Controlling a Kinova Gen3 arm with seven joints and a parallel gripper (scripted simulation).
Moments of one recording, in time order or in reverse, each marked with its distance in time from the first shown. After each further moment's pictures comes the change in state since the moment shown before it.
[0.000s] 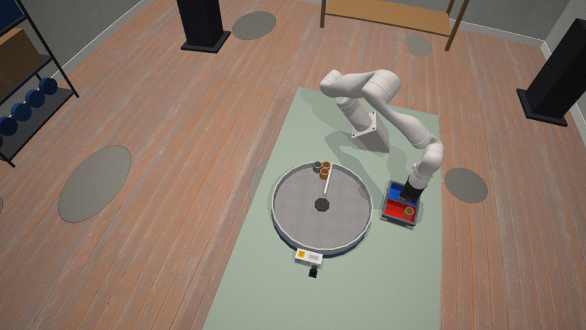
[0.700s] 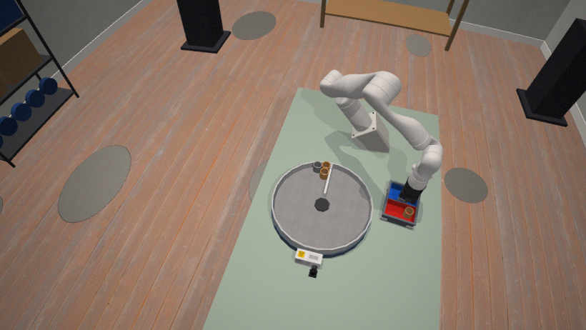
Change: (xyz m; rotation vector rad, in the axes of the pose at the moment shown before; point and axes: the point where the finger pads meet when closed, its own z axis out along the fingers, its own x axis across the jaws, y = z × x) arm -0.001 -0.001 0.008 0.001 -0.003 -0.001
